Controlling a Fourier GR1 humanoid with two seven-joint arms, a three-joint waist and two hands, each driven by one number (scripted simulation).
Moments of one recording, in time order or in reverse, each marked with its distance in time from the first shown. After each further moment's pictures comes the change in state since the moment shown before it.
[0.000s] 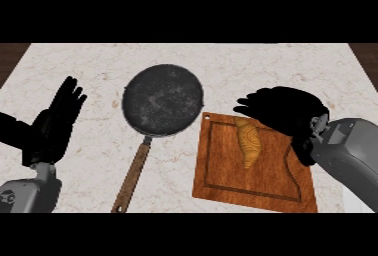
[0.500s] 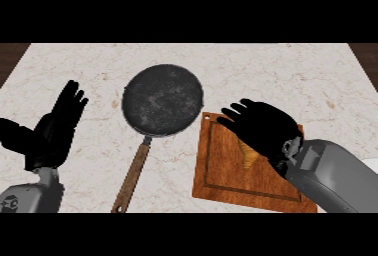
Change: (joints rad) left arm 0.028 -0.031 0.002 -0.023 -0.032 -0.004 -0.004; right arm 0.079 0.150 0.018 -0.082 0.171 0.017 0.087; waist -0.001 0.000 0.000
